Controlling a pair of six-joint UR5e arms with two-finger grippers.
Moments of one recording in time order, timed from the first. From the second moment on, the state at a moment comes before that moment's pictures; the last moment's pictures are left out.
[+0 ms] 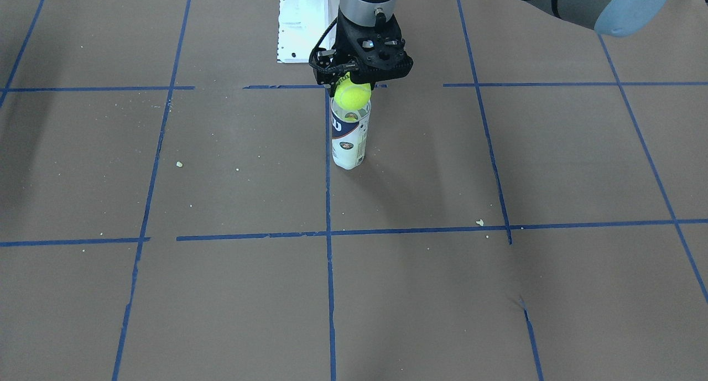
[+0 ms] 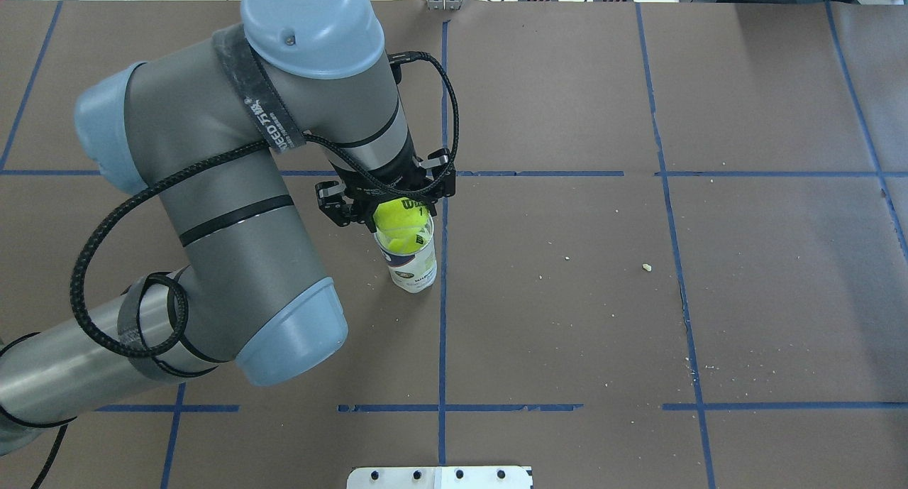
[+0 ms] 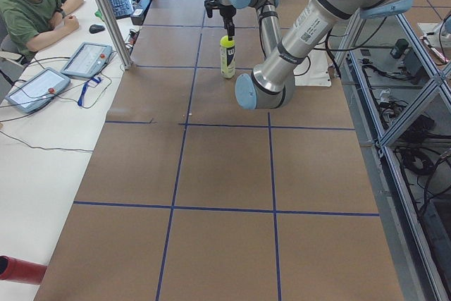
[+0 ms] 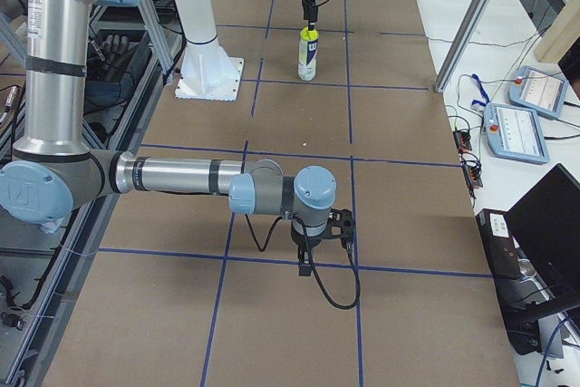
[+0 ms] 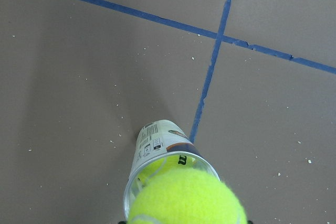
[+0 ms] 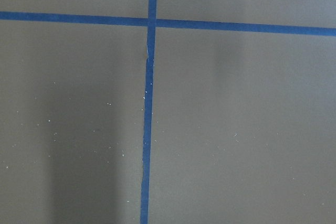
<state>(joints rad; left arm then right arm) -0.62 -2.46 -1.88 -1.18 -2.04 -1.40 1.54 -1.71 1.70 -1.58 2.29 -0.01</state>
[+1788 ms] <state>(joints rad) -1.26 -1.87 -1.95 -1.25 -2.22 -0.34 1.54 -1.71 1.70 -1.58 2.29 -0.01</state>
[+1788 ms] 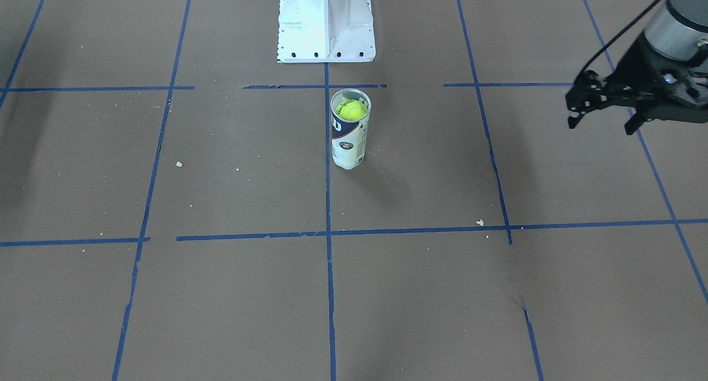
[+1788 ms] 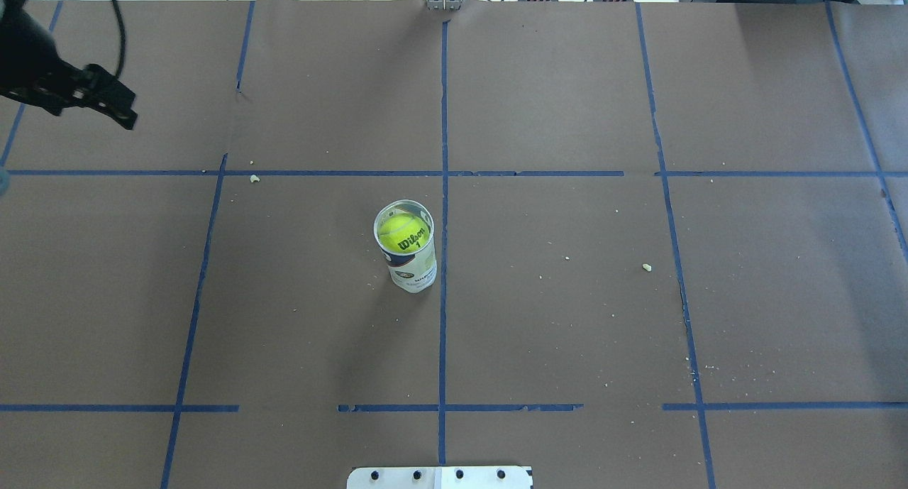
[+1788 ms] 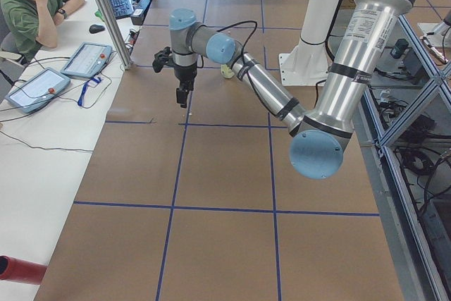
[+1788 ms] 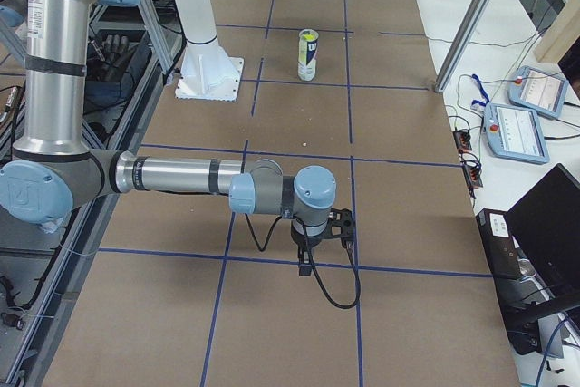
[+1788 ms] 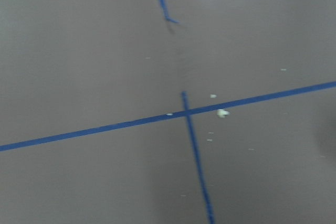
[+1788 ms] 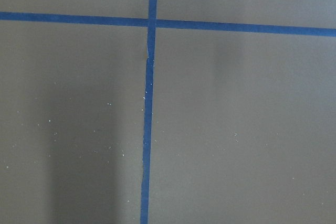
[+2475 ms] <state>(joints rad) -1.48 -1.52 -1.73 -1.53 -2.32 0.05 1.54 -1.71 1.70 -1.58 2.29 -0.01</state>
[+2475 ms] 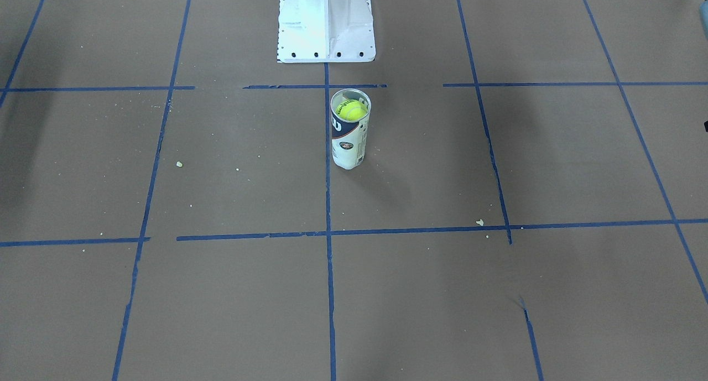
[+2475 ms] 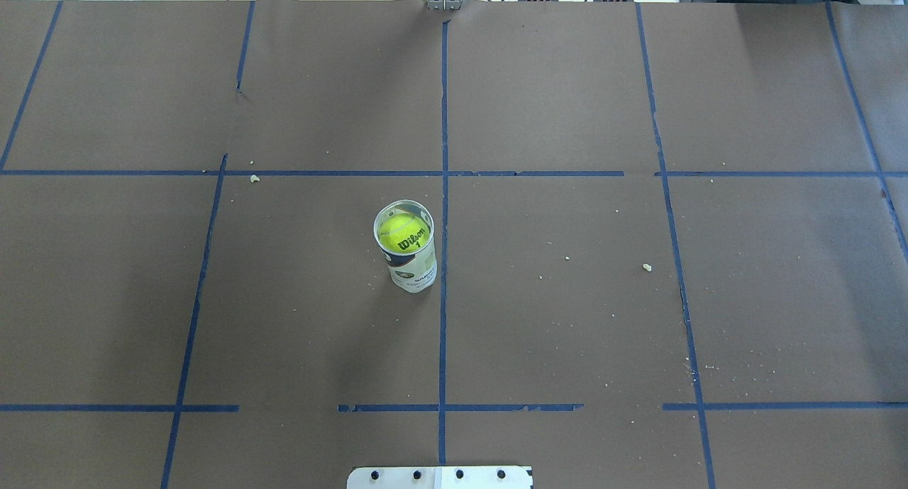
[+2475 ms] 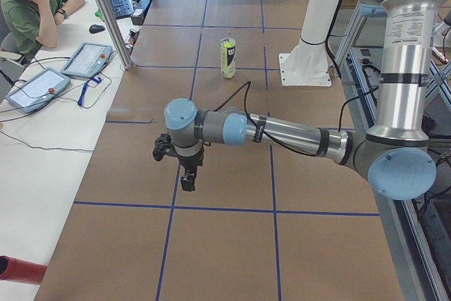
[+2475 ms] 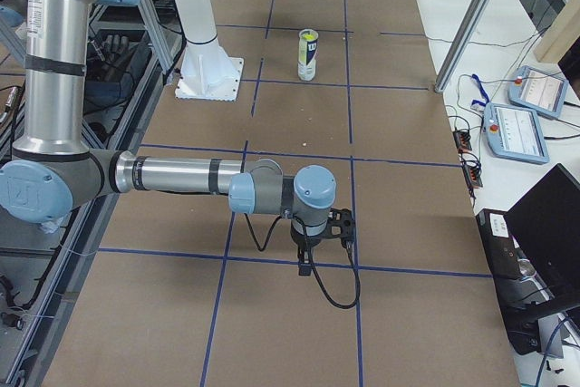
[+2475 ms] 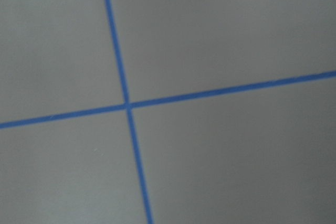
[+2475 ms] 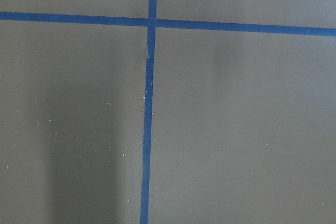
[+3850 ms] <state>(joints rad) -1.61 -1.40 -1.74 -1.61 -2.39 0.05 1.54 -1.71 1.70 -1.58 2.29 -0.01</state>
